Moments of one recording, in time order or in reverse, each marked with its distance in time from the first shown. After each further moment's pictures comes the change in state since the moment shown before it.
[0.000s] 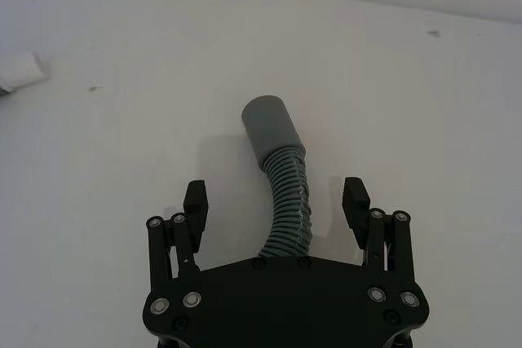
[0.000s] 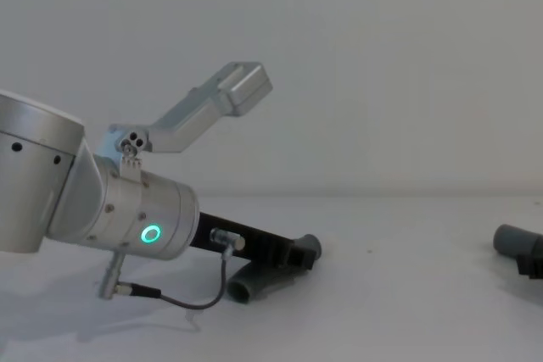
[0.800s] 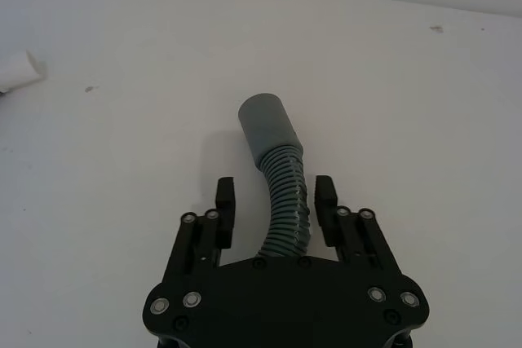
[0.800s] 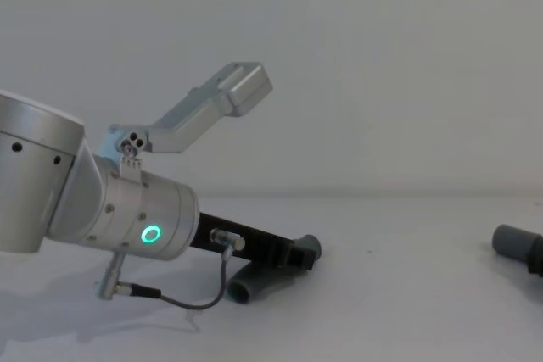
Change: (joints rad) left arm 0.000 0.000 0.000 0.000 0.000 0.000 0.000; right arm 0.015 -0.008 0.003 0.021 -0.003 0.015 0.012
